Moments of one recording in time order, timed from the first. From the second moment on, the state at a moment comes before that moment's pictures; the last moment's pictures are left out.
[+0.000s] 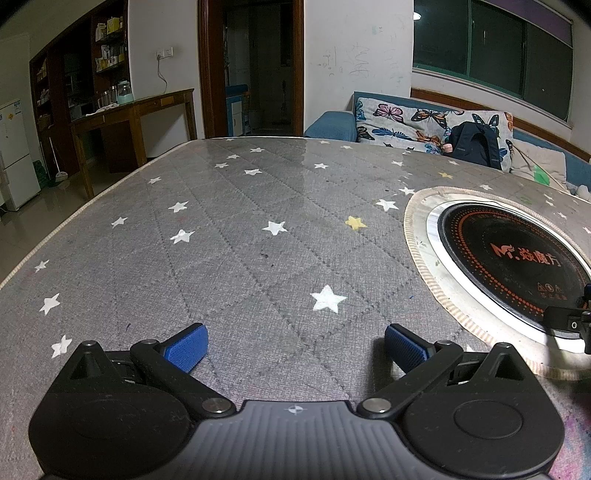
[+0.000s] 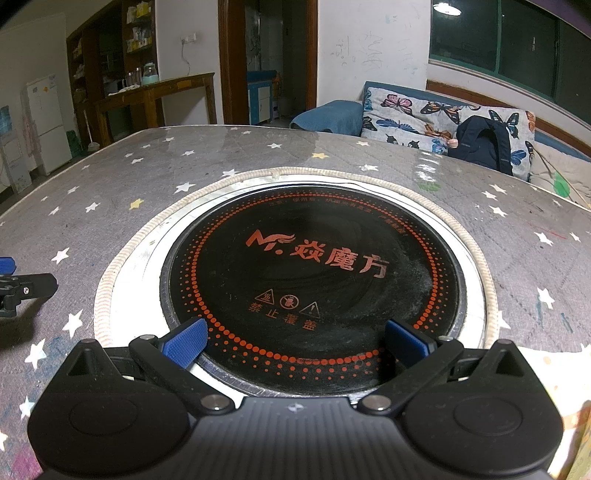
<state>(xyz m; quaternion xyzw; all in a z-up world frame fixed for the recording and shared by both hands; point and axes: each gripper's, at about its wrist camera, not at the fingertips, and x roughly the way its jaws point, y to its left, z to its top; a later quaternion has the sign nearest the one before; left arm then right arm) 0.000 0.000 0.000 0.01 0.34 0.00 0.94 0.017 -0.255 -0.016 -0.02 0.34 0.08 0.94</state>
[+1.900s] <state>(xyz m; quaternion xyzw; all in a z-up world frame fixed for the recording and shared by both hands) -0.149 -0.226 0.045 0.13 0.35 -0.32 0.87 -0.239 -0.379 0.021 0.01 0.35 -0.06 0.94</state>
